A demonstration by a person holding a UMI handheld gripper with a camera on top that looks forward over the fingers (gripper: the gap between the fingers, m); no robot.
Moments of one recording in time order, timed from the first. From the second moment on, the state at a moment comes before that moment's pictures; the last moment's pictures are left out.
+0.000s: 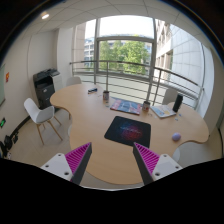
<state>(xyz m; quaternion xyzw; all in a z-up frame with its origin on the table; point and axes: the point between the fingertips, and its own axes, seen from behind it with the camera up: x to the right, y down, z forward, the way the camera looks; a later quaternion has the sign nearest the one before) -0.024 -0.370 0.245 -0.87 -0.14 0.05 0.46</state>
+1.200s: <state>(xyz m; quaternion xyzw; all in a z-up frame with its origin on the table) 0.412 0.004 -0.011 -0.90 0.08 -0.05 0.43</state>
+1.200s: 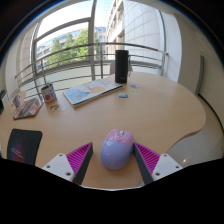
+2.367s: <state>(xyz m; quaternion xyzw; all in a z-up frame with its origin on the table) 0.044 -0.012 0.016 -0.90 0.02 0.00 0.44</state>
